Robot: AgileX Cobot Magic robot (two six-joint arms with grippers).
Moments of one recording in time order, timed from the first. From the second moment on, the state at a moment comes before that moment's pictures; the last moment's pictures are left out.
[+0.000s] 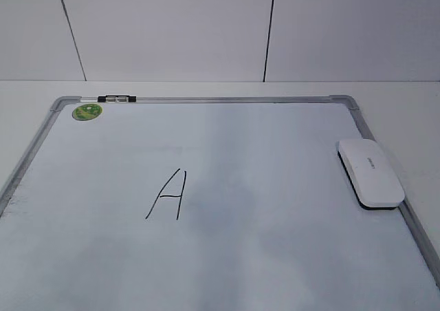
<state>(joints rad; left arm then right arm) -0.19 0.01 -0.51 0.02 1.11 -0.10 0.25 -0.02 -0.50 -0.08 1.15 -0.02</state>
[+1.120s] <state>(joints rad) -0.04 0.01 -0.51 0.01 1.11 -0.10 -0.02 -0.02 -0.50 -0.08 1.15 -0.02</state>
